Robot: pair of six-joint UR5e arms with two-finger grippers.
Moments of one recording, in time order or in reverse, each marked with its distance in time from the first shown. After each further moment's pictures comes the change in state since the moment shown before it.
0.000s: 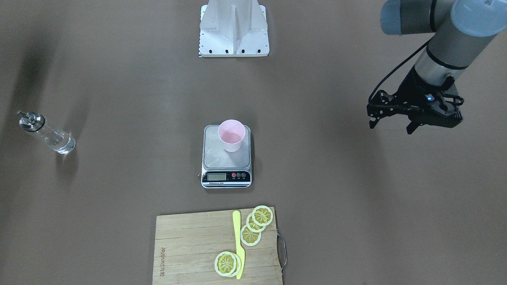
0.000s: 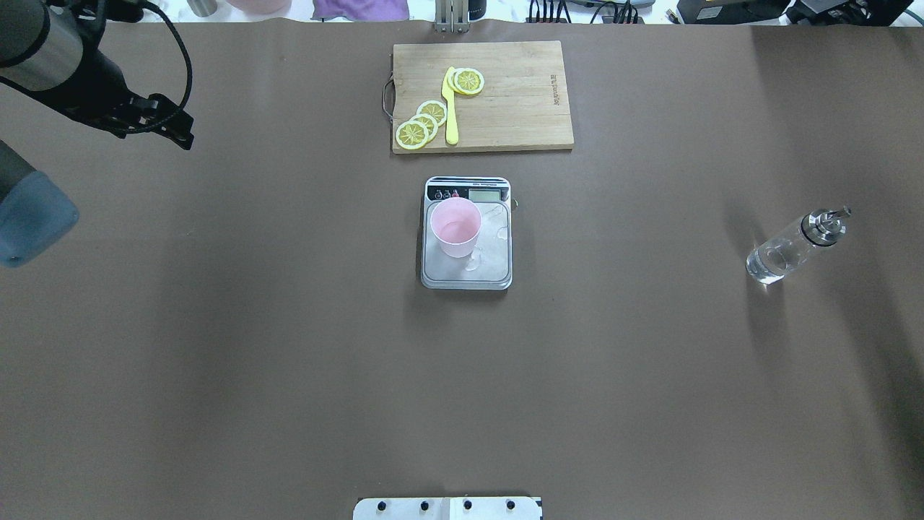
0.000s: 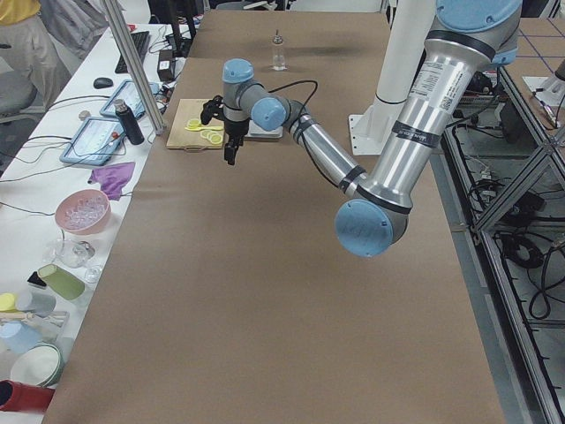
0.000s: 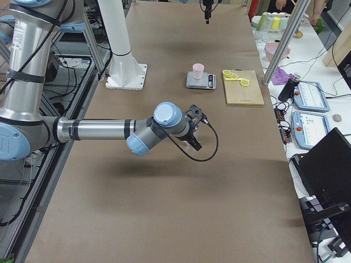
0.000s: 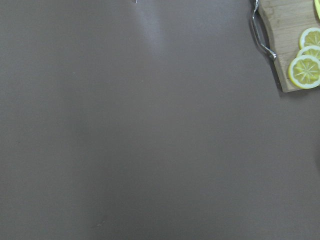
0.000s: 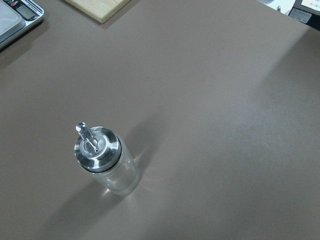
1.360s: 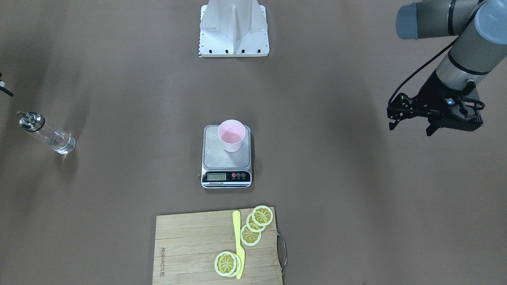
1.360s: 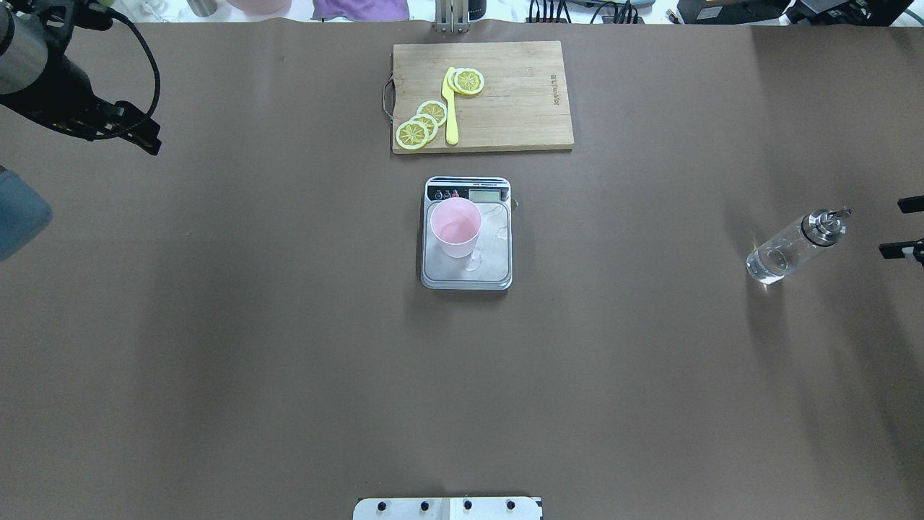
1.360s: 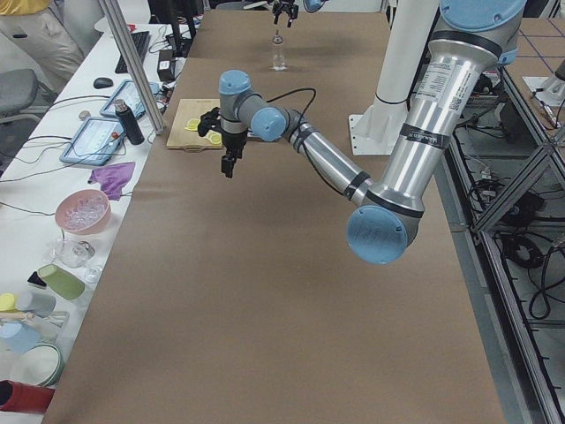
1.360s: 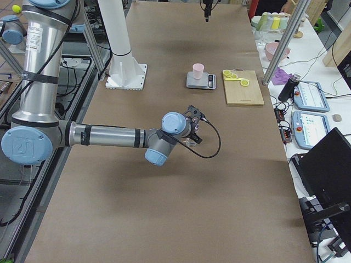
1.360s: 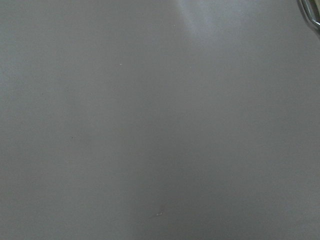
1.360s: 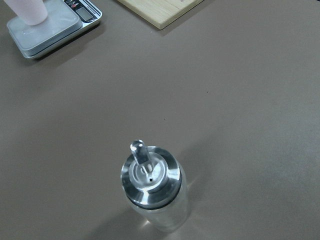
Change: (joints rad) left arm -0.023 0.039 0.010 -0.001 -0.003 0.063; right arm -0.195 0.072 -0.179 0.384 0.006 0.197
